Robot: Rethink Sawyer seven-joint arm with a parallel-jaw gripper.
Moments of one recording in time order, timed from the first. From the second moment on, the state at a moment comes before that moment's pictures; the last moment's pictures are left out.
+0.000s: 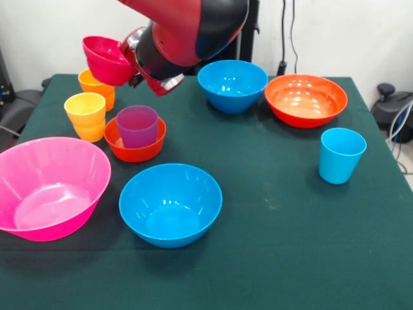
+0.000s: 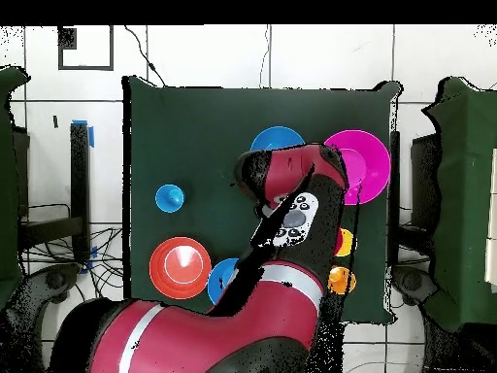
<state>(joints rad) -0.05 -0.31 -0.37 1.19 -0.33 1.20 2.27</state>
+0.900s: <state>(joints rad) -0.05 -0.31 -0.31 1.19 -0.32 1.20 2.27</state>
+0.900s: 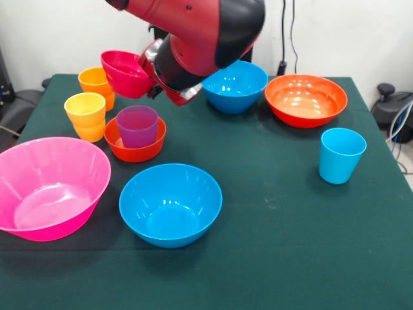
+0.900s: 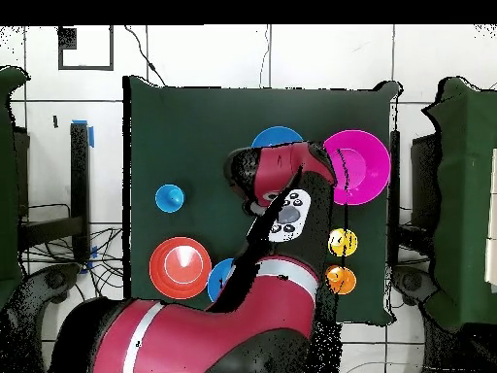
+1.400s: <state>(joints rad) -0.10 -0.32 -0.19 1.23 -0.29 1.06 2.27</state>
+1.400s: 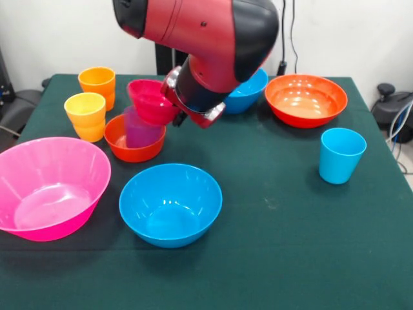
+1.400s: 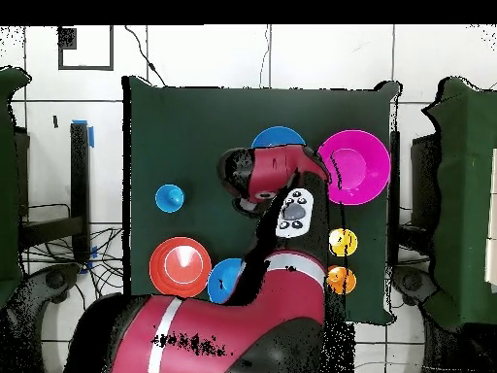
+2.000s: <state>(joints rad) -0.17 -0.36 -0.16 1.31 -0.30 1.01 2.27</state>
